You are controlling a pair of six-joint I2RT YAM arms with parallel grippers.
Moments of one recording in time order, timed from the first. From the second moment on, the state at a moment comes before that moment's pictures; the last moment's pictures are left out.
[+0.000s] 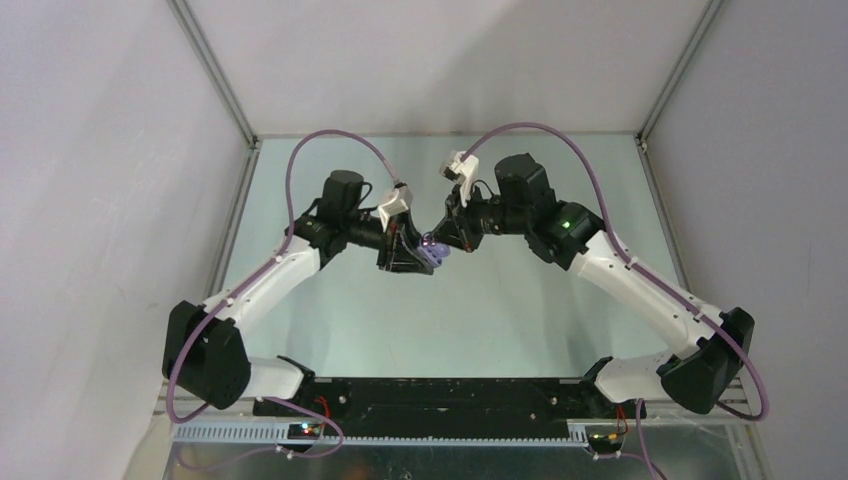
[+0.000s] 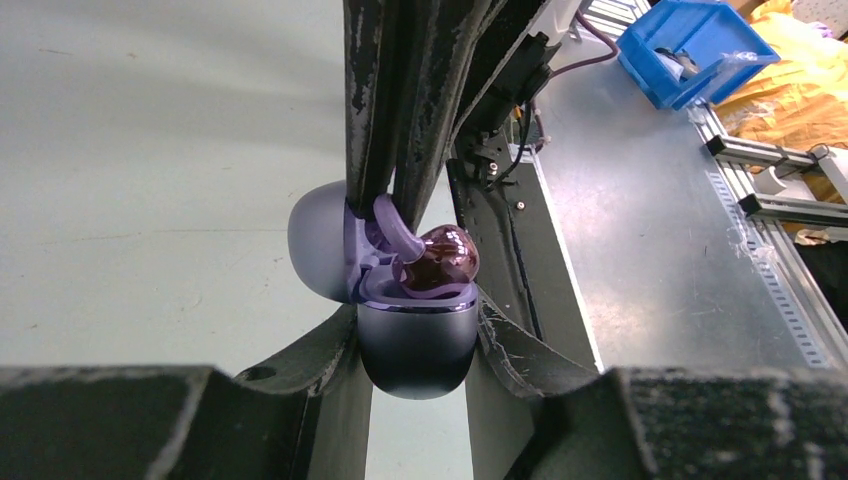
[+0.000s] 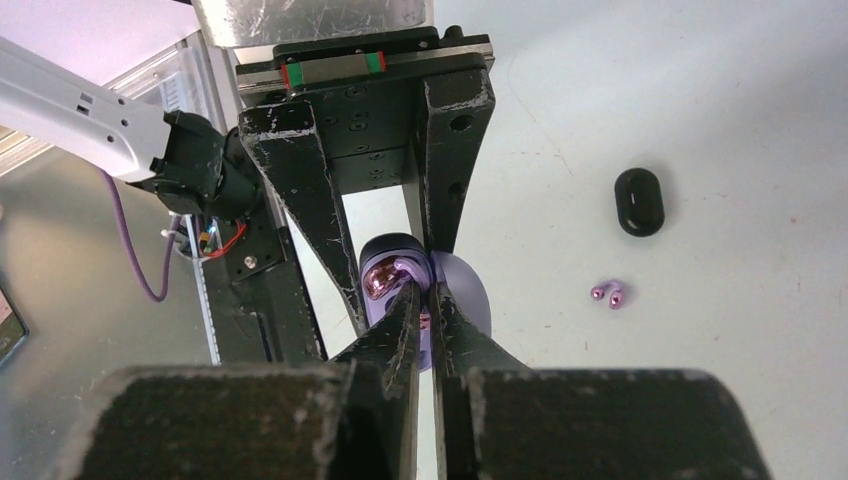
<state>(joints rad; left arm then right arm) -0.45 1.33 1.00 -0.25 1.29 0.22 0.75 1.33 1.36 -0.44 -0.50 0.03</state>
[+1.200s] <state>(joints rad) -0.44 1.40 0.79 0.57 1.07 -0.52 0.72 1.37 1.36 -0.40 -0.33 0.09</state>
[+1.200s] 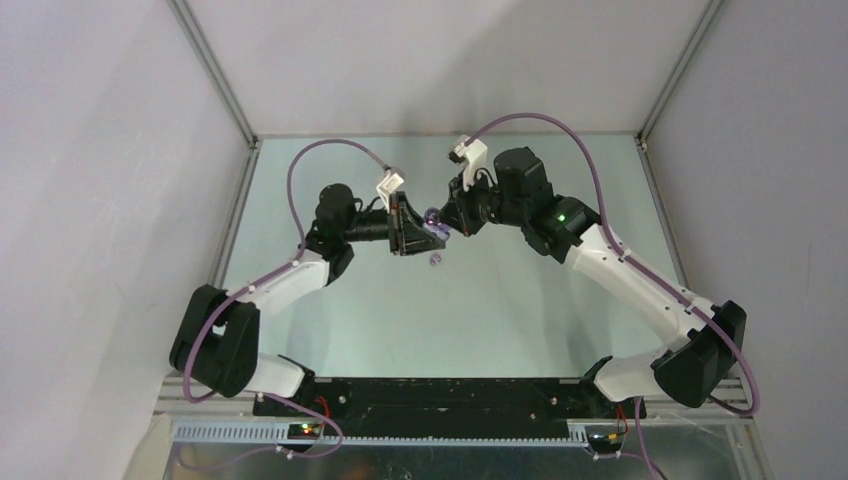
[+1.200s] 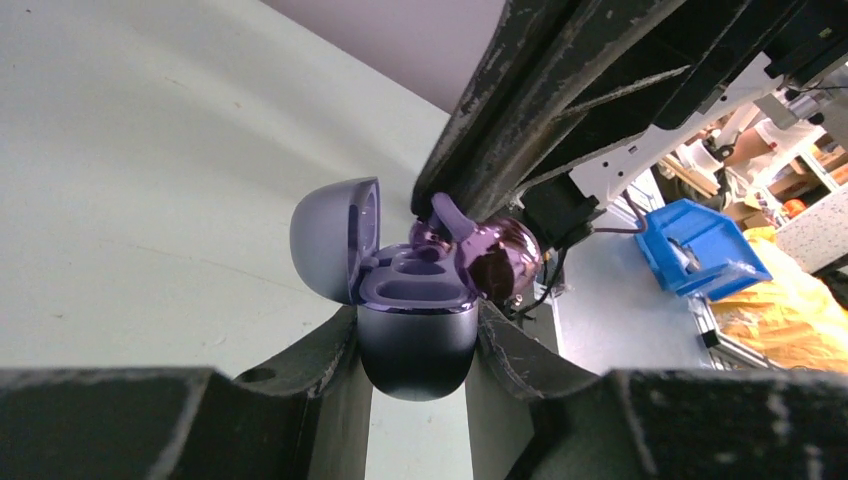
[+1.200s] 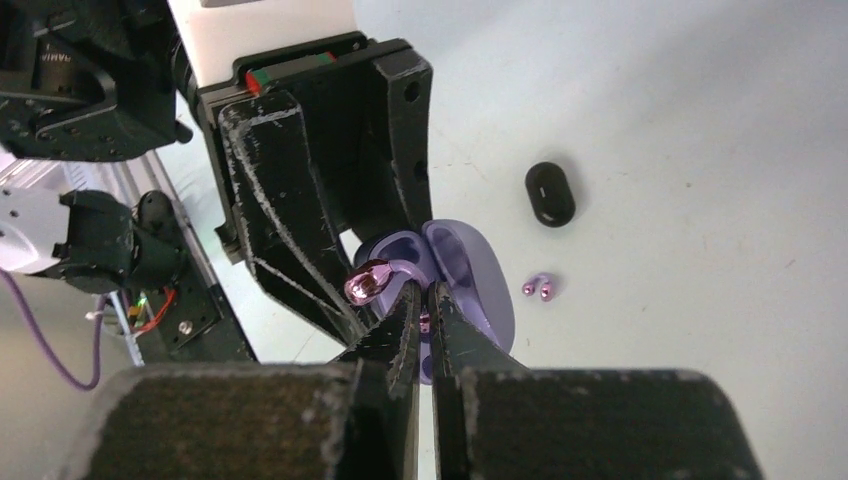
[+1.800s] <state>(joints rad) -0.44 1.42 0.73 0.84 1.02 -0.69 0.73 1.38 1.38 -0.38 -0.22 0.07</state>
